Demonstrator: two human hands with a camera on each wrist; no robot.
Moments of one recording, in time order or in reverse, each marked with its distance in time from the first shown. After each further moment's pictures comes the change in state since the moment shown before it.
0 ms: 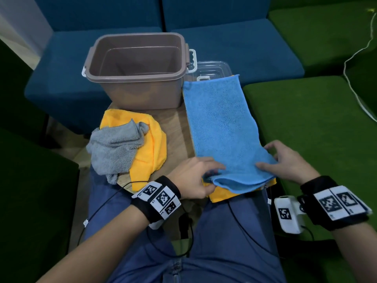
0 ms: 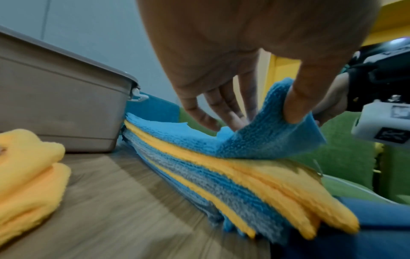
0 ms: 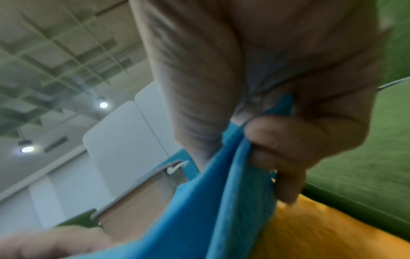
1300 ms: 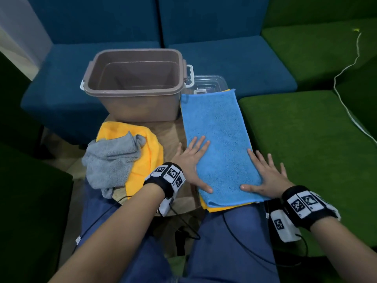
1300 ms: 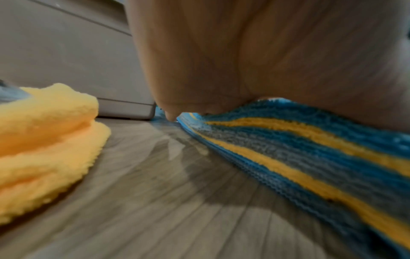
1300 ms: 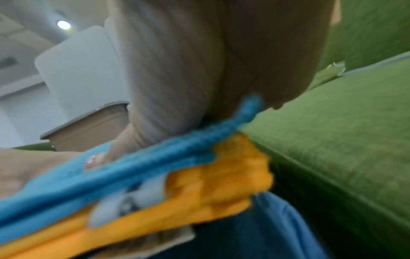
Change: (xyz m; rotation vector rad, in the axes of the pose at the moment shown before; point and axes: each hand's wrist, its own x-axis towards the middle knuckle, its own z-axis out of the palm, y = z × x) left_hand 0.057 -0.065 -0.005 0.307 -0.242 -0.312; right_hand 0.038 0.032 0.033 -0.350 -0.173 -0.155
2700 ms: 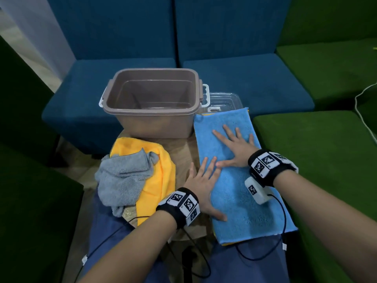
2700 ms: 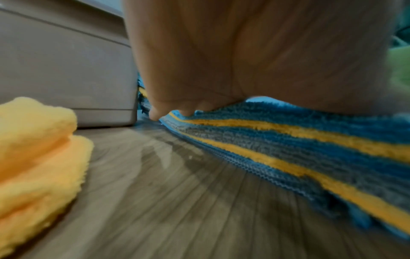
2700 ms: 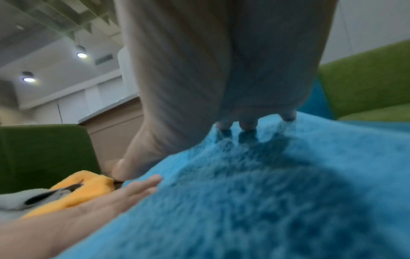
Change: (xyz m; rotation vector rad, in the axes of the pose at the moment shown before) left_hand -0.007 0.009 0.002 0.155 0.009 -0.046; right_hand 0.127 -0.103 -0.071 -0.189 0.071 -0.298
